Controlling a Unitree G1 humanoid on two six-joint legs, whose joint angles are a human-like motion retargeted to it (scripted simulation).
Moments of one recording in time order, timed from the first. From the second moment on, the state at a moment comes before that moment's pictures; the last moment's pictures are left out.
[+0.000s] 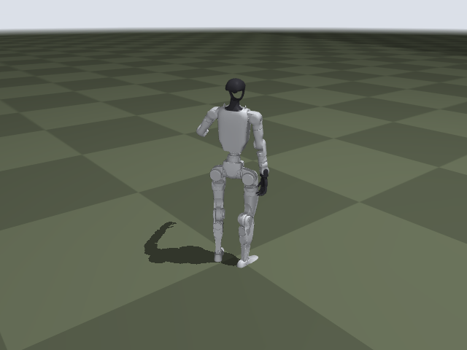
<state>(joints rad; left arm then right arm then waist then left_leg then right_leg) -0.07 0.60 0.10 -0.06 0.27 -0.07 -0.03 0.01 -0.18 0.04 1.59 -0.72 0.03 0.19 -0.03 0.02 -0.18 -0.06 0.02 0.27 0.08 -0.10 -0.04 0.02 -0.09 -0.44 0.00 -0.12 0.05</state>
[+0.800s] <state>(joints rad) 0.07 0.54 0.12 0.03 0.38 -0.12 0.34 0.02 -0.18 0.05 1.58 -0.75 0.02 0.17 -0.02 0.02 -0.17 -0.07 0.01 0.27 0.08 -0.10 -0.04 0.02 -0.09 -0.44 0.00 -0.12 0.05</state>
